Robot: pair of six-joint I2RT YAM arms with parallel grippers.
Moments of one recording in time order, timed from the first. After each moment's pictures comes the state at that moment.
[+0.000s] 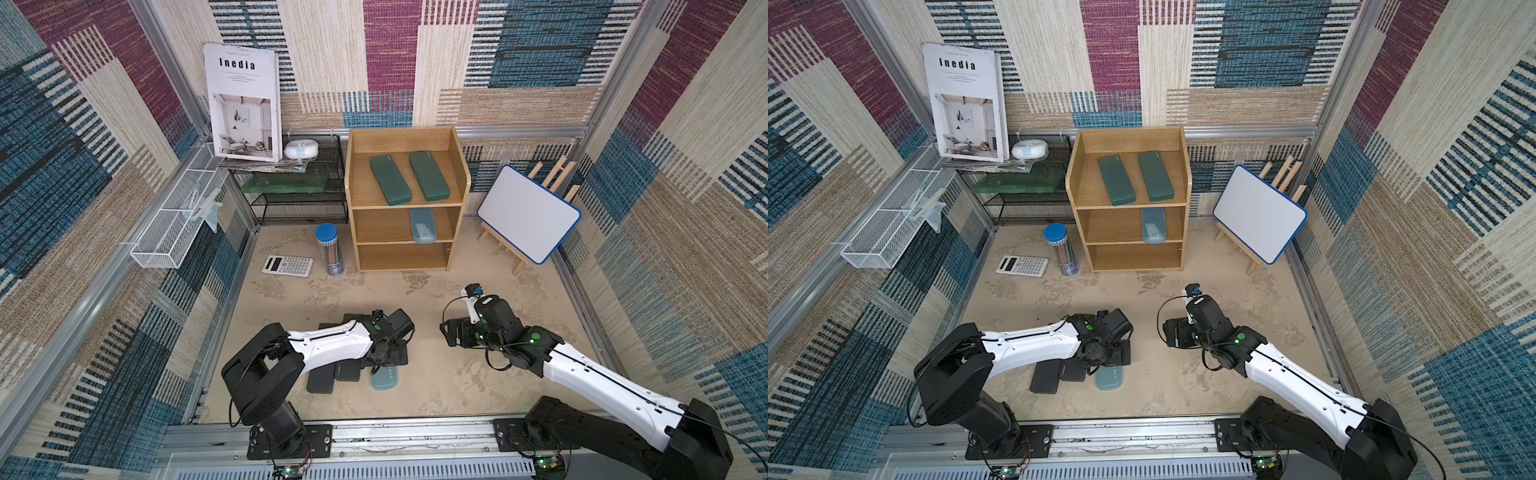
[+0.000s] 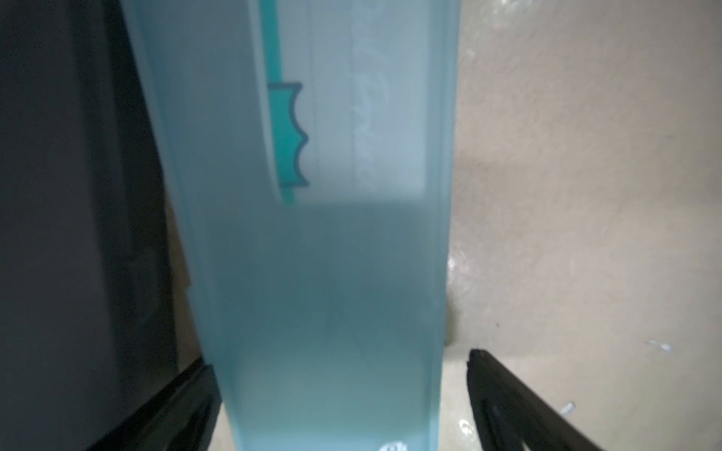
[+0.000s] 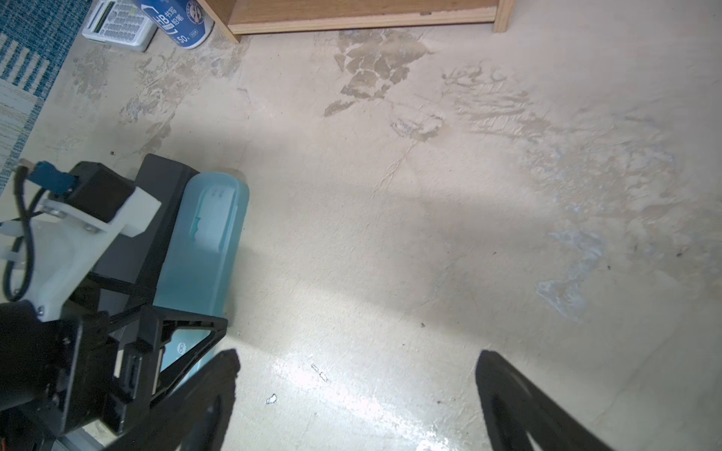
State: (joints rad) left arm -0.90 1.65 0.93 -0.66 -0.08 -0.96; right arm 0.70 0.99 0.64 -0.43 0.07 0.46
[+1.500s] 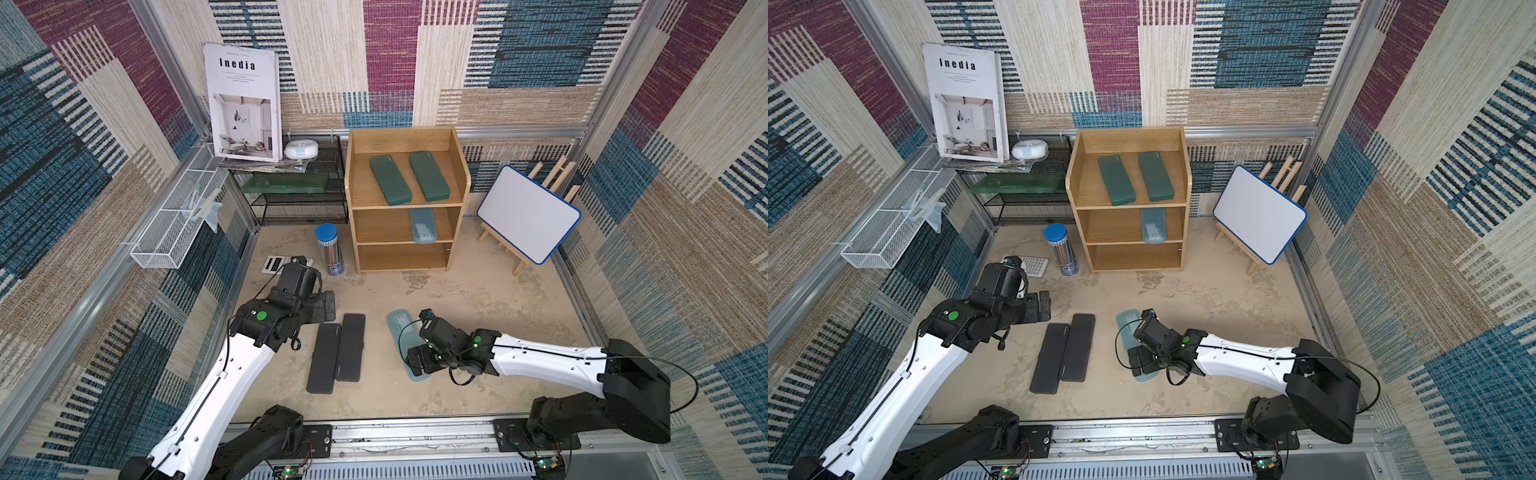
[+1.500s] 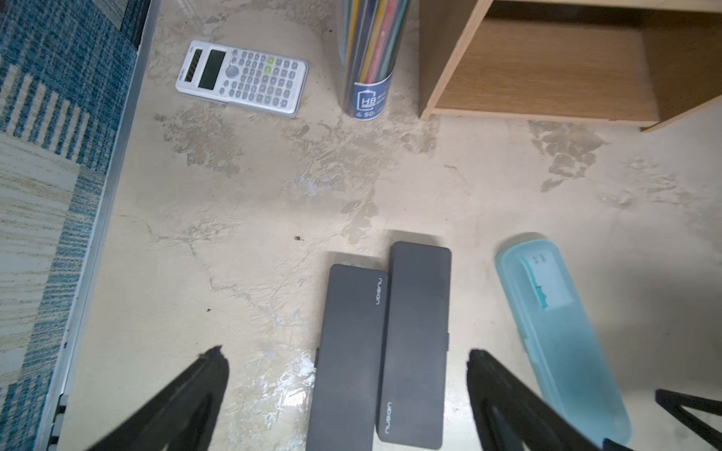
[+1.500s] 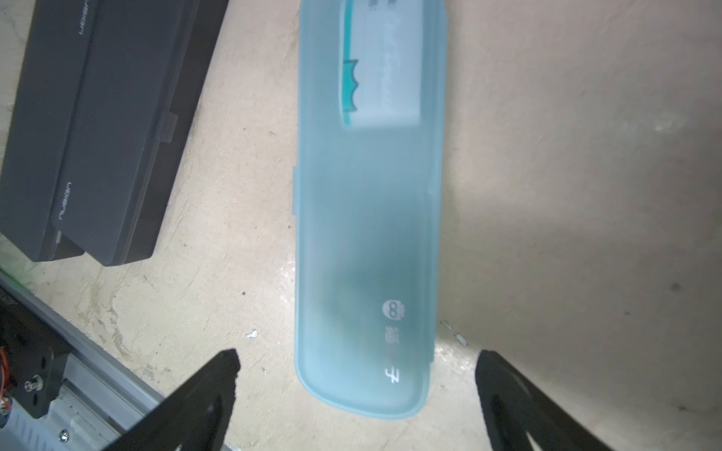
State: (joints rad) left arm -0.32 1.02 1.11 -1.04 -0.23 -0.34; right arm 1.06 1.43 0.79 -0.42 0.08 0.68
